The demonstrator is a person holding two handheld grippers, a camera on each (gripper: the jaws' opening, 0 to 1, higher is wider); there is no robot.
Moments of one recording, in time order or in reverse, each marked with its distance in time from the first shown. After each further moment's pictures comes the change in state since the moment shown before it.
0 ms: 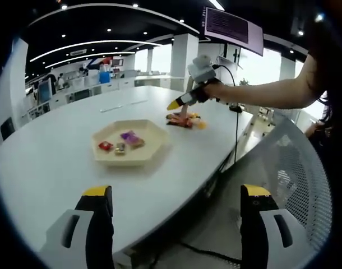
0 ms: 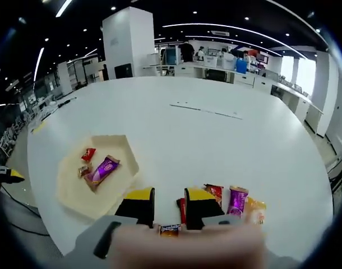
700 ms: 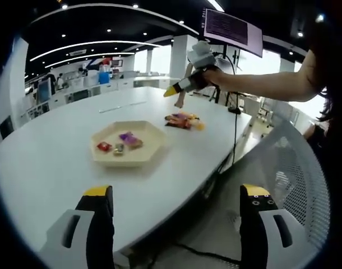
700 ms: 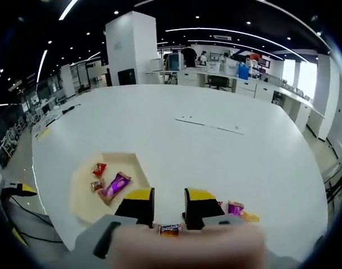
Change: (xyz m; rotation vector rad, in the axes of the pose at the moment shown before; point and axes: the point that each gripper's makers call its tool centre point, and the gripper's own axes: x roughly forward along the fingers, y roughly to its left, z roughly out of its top) left arm -0.001 -0.003 0.002 -0.016 -0.013 -0.019; right arm -0.009 0.021 0.036 -0.017 -0.025 0.028
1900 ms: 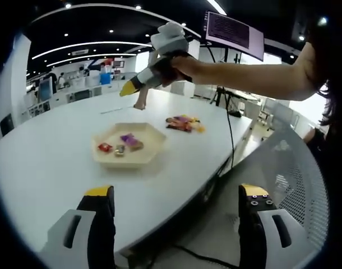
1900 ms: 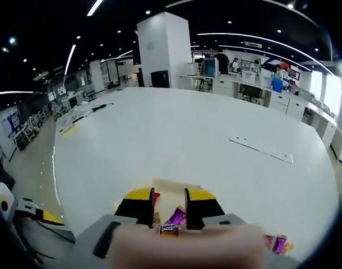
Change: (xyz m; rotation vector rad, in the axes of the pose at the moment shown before) left arm -0.001 0.003 0.002 -0.011 -0.015 0.008; right arm 0.047 0.125 0.058 -0.100 -0.028 0.217
